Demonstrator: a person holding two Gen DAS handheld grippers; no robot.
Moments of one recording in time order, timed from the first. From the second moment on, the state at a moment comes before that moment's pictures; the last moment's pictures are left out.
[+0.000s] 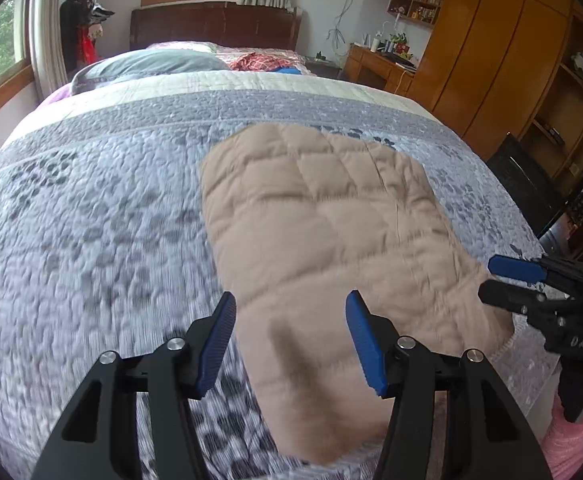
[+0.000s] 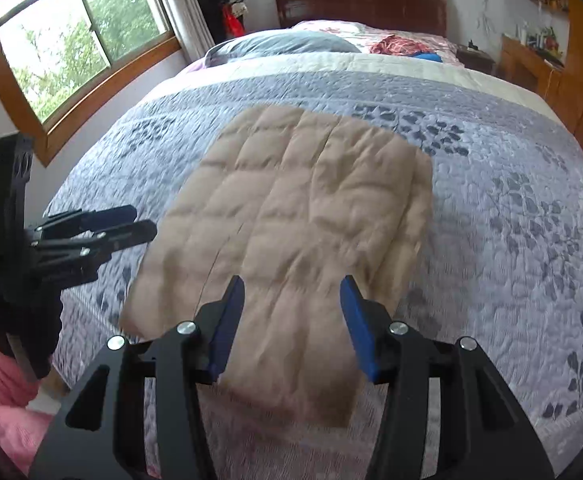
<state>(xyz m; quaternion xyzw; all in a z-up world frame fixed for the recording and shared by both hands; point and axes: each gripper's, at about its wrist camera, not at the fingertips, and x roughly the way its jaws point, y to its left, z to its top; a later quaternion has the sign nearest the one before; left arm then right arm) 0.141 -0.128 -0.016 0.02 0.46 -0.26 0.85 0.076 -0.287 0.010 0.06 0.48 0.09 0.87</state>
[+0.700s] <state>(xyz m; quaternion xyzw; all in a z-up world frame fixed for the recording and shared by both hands) 0.124 -0.126 -0.067 0.04 0.48 -0.26 0.84 0.051 -0.291 -0.063 0.10 0.51 0.08 0.85</state>
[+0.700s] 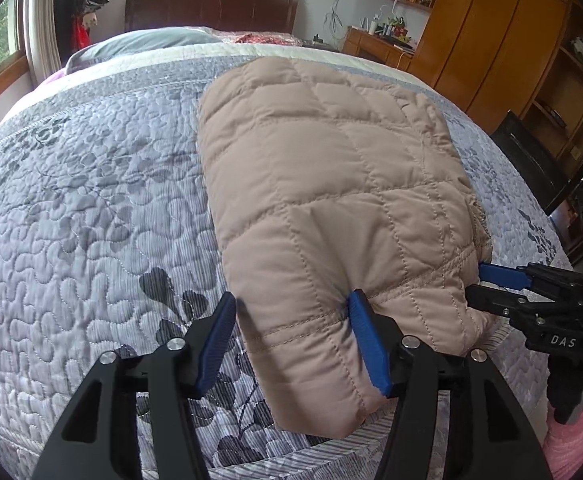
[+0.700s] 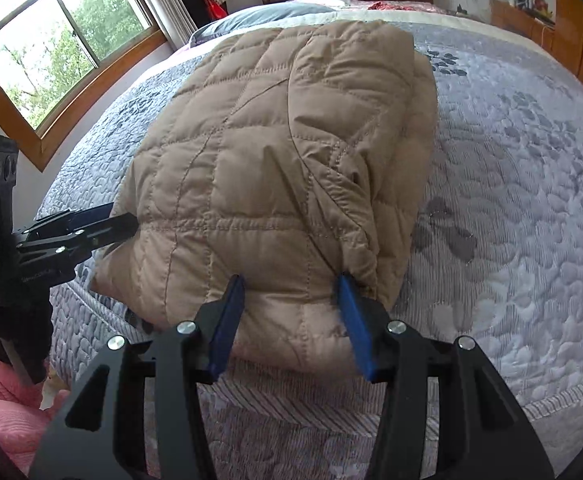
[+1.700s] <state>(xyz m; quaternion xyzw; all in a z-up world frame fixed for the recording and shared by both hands) 0.127 -0.100 -0.032 0.01 0.46 -0.30 0.84 0.040 -0.305 -0.007 0.13 0.44 0.08 0.89</state>
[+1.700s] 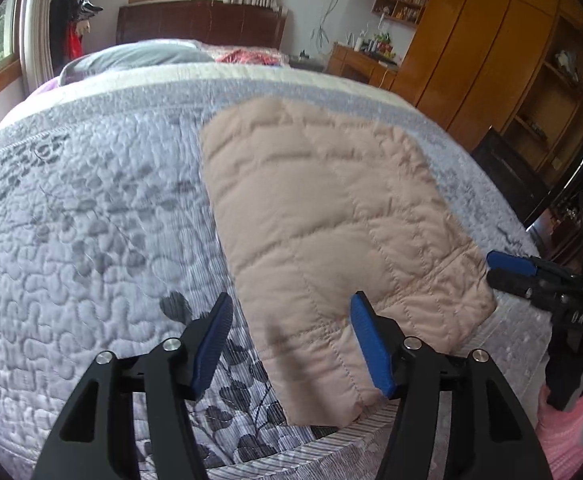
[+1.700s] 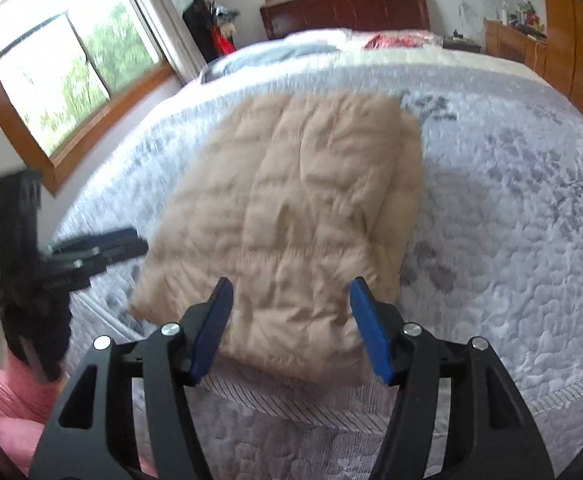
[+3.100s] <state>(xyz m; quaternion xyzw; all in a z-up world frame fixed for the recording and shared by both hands) 0.150 -0.131 -0.029 0.06 0.44 -0.30 0.84 0.102 -0.354 -0.049 0.18 0.49 0.09 0.84</state>
